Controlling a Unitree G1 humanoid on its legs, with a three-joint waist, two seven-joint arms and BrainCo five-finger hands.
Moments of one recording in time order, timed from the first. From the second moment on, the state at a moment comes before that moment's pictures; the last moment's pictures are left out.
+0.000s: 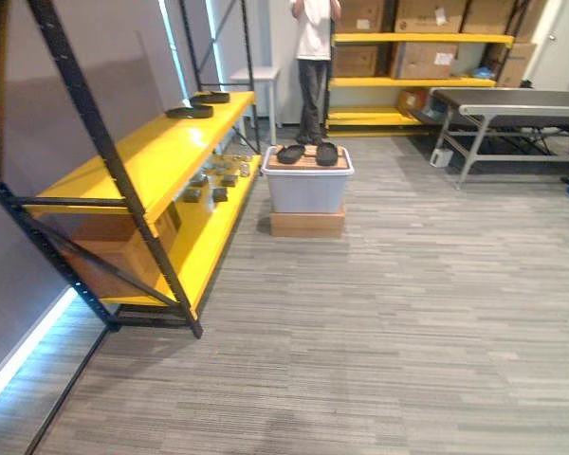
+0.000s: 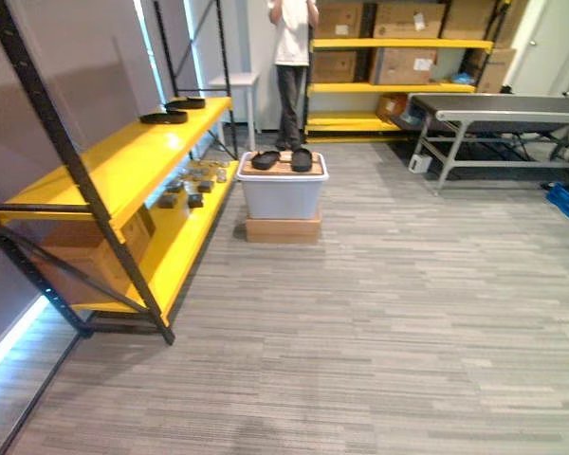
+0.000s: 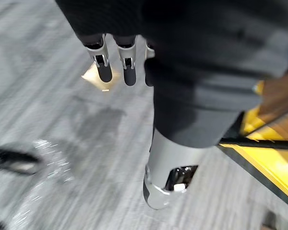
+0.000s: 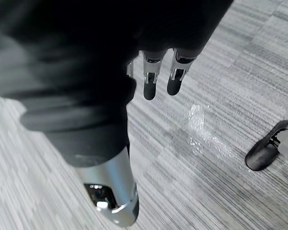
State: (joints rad) left arm 0.01 0.26 0.49 1.08 -0.10 0.00 -0.03; right arm 0.11 -0.19 -0.77 1.07 0.27 0.02 0.04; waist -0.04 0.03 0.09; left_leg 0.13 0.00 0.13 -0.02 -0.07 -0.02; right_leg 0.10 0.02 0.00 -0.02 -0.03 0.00
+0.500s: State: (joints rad) left arm 0.02 0.22 0.54 1.06 -0.14 -0.03 -0.03; right arm 0.09 -0.24 -0.82 1.07 0.30 0.01 0.07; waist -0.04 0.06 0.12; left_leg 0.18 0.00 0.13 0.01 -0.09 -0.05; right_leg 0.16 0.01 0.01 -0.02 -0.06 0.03
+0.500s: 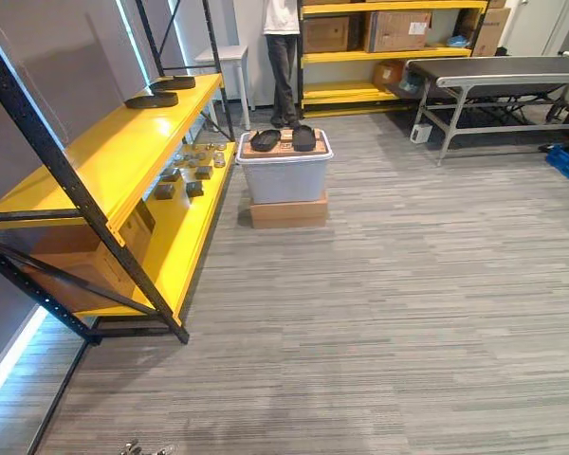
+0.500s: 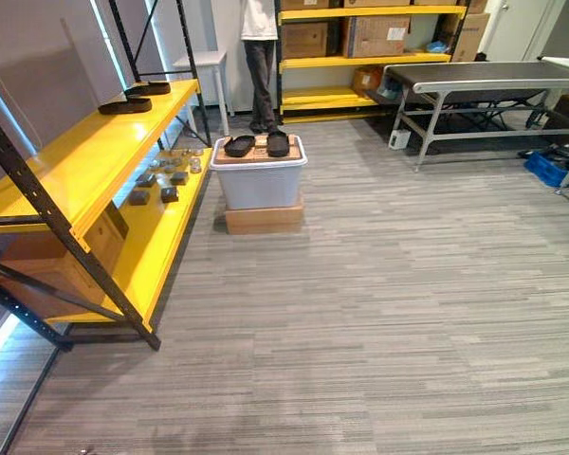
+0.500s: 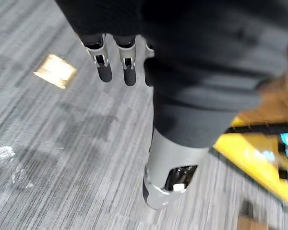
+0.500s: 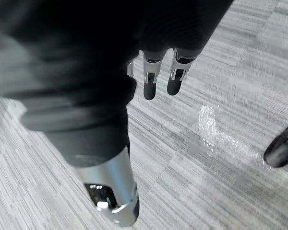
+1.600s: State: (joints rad) left arm 0.01 0.21 0.34 1.06 -0.17 -0.03 0.00; right arm -0.02 -0.18 -0.61 1.12 0.28 0.01 0.05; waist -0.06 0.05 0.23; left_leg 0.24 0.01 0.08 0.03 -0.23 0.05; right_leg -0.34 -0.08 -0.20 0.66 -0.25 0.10
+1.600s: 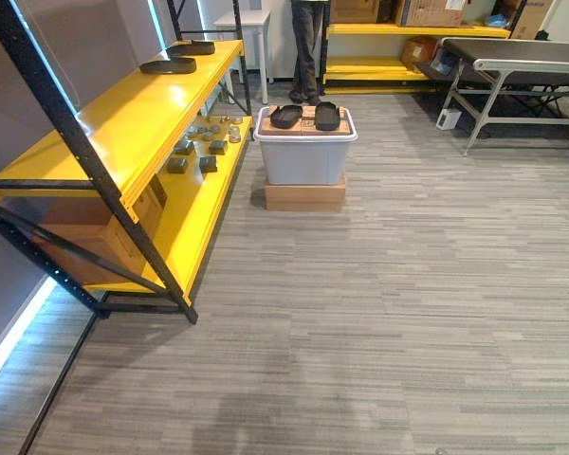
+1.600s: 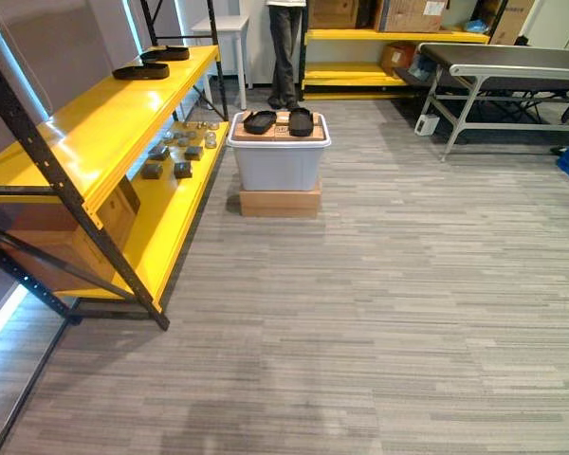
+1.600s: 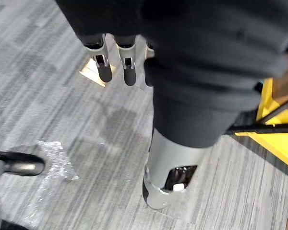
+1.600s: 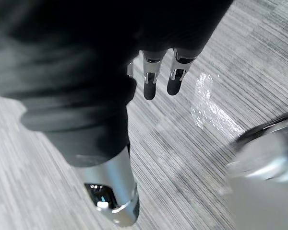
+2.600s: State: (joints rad) left arm 0.04 0.09 0.48 1.02 -0.10 -0.01 -0.01; right arm 0.10 -0.03 -0.65 1.07 0.20 0.02 0.07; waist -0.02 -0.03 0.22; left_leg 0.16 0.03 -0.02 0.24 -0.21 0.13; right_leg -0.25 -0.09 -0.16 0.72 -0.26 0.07
